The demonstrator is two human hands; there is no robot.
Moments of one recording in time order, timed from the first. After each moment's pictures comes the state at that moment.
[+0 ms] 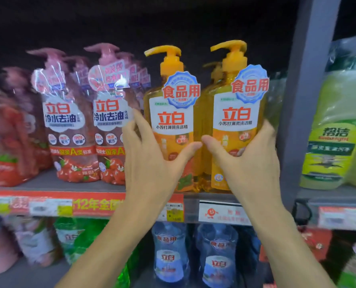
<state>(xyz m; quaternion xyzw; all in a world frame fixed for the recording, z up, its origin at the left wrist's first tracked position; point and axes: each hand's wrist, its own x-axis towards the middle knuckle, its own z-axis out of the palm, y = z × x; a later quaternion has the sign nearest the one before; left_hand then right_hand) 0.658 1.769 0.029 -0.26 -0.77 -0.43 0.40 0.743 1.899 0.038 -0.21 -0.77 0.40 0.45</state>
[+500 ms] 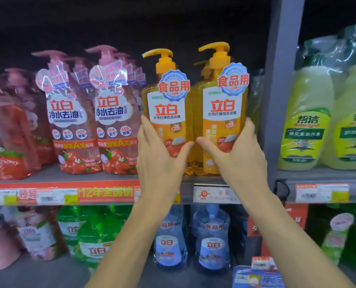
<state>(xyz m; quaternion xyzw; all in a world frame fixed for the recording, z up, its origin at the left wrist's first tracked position) 0.678 1.781 0.015 -0.24 -0.77 -0.47 0.35 0.754 1.902 0.021 -0.22 -0.80 0.30 0.47</state>
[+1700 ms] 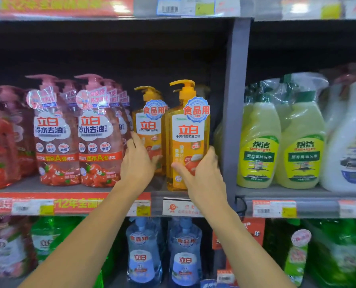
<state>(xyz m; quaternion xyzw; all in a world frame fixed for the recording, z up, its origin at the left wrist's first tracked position) 0.633 1.810 0.037 -0.22 -0.86 -0.35 0.28 0.765 1.908 0.022 -0.20 -0.83 0.33 0.39</state>
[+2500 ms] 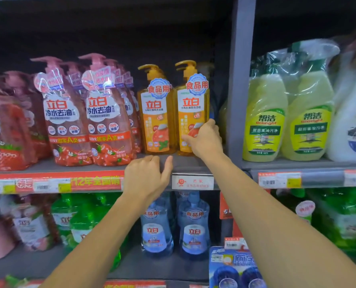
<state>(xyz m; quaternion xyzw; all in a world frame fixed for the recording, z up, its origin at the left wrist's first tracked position) 0.665 1.776 -0.030 -0.31 -0.85 -0.17 0.39 0.714 1.930 0.041 -0.25 -0.83 0.36 0.35</state>
